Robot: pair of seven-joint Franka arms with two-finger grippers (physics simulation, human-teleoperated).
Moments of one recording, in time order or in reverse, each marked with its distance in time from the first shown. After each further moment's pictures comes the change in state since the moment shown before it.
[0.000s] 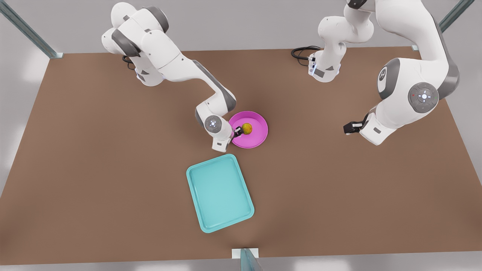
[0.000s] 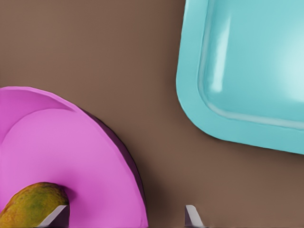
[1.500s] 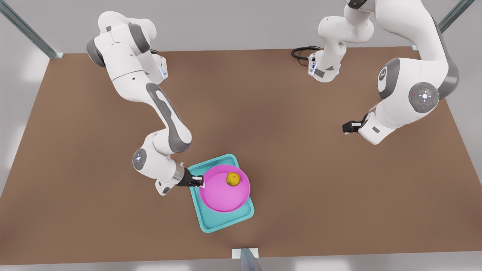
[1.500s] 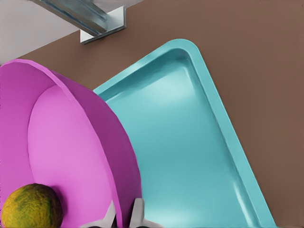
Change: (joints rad) left arm 0.000 0.000 0.000 0.001 -0.015 0.004 0.043; right arm -0.368 0.045 -0.021 0.314 0.236 -0.021 -0.001
